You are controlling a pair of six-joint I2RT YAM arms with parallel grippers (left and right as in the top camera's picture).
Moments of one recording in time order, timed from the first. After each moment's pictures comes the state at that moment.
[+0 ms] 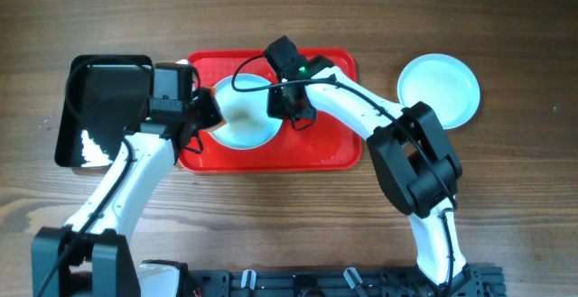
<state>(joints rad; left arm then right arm) -0.14 1.48 0.86 -0.36 0.05 -0.48 0.62 2.21 1.63 -0.74 -0.13 0.69</state>
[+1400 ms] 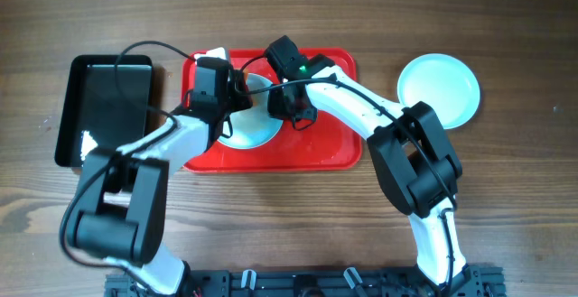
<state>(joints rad) -0.25 1.80 0.87 0.12 0.04 -0.48 0.62 2.21 1.63 -0.75 -0.14 0.71</state>
